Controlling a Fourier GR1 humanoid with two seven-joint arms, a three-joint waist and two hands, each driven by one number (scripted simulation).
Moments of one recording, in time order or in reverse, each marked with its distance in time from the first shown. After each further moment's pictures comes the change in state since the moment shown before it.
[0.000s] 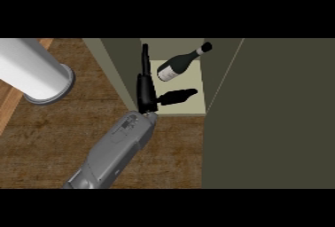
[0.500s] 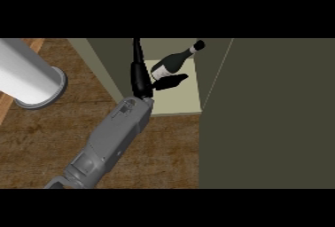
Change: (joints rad) left arm -0.150 -0.001 0.100 0.242 -0.007 0.049 -0.008; right arm 0.029 -0.012 -0.042 0.005 -0.016 0.068 -0.015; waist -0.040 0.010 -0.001
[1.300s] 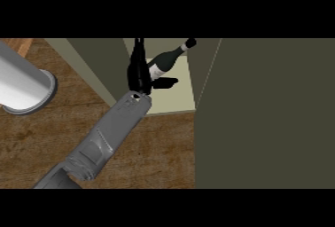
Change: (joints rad) left arm -0.136 0.000 -0.087 0.288 -0.221 0.038 0.251; right arm -0.042 -0.013 -0.044 0.015 0.001 0.045 0.002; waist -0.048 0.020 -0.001
